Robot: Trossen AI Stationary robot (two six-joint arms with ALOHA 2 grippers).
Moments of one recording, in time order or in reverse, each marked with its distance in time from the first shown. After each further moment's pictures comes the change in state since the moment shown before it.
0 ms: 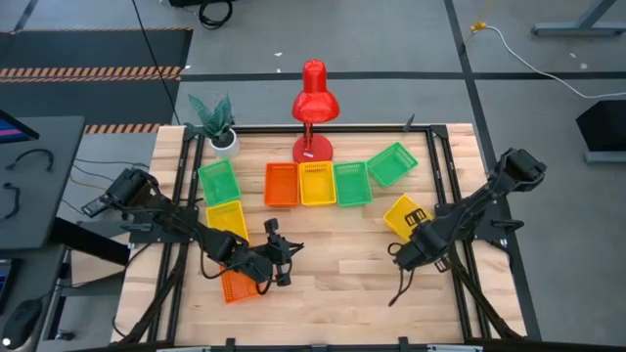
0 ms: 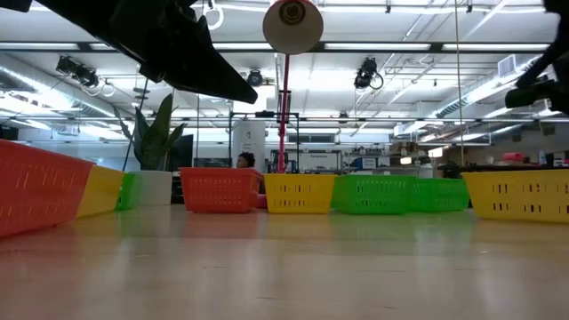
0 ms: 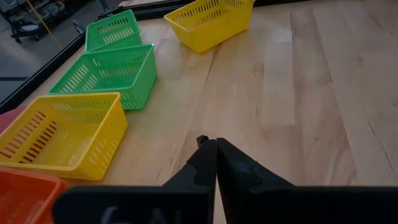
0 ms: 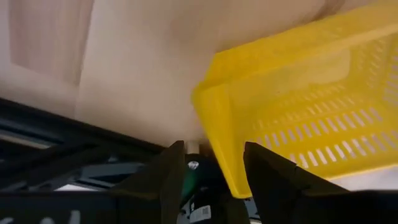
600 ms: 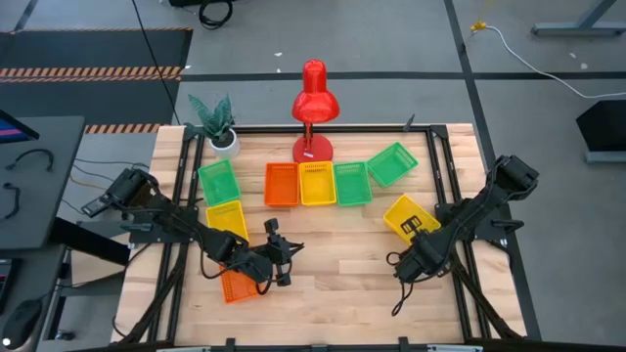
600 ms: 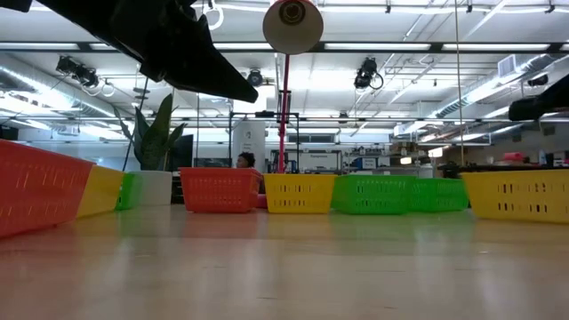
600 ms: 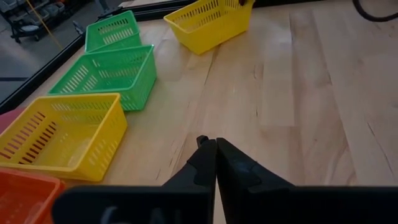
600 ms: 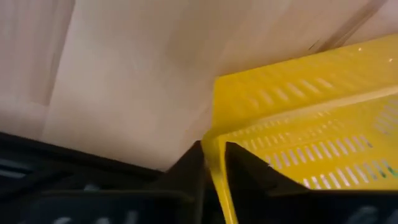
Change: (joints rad) left arm 0.000 0.000 0.000 0.004 0.000 0.001; right arm 0.079 0.109 -0.024 0.088 0.086 0.010
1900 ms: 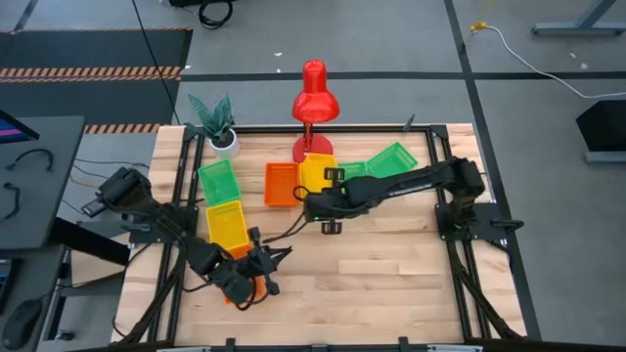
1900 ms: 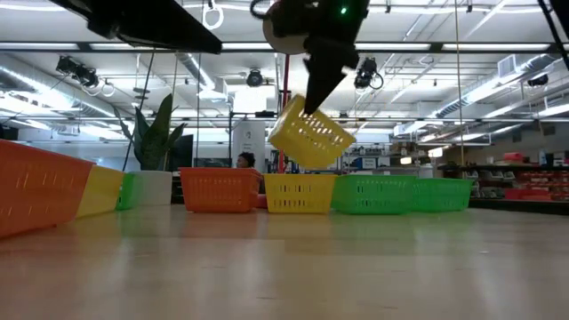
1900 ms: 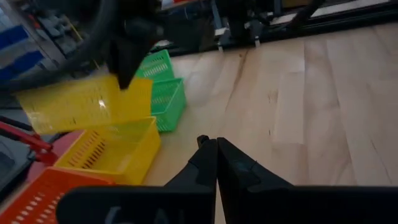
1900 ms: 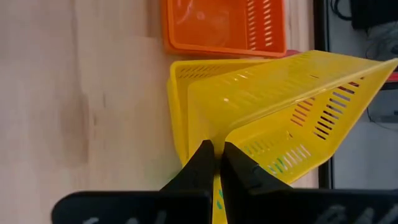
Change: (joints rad) left arm -0.175 -0.053 -0.001 -0.038 -0.317 0.000; right arm -0.553 0.378 0.844 0.207 0.435 -0.109
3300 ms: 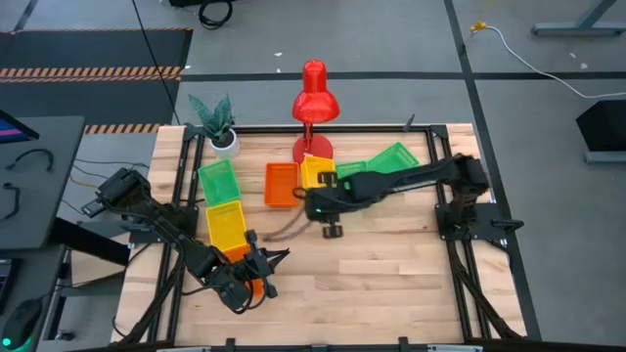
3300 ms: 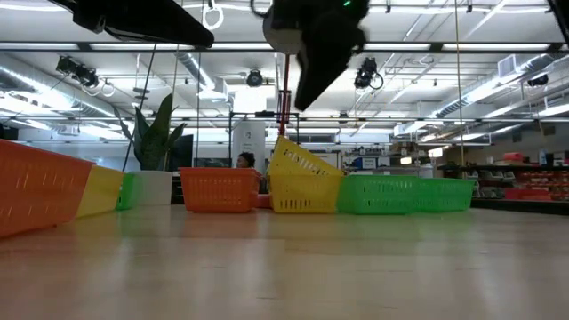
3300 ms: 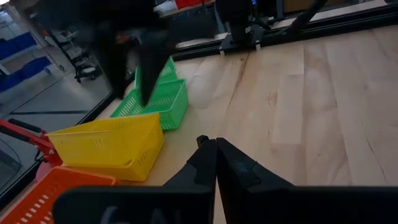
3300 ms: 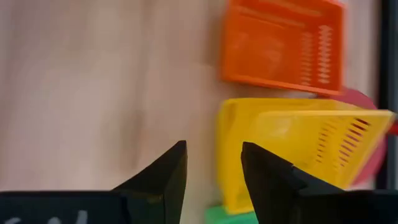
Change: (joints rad) left arm -0.035 0.002 0.000 -0.005 -0.046 -0.016; right arm -0.027 -0.053 -0.065 0.139 -0.235 -0.143
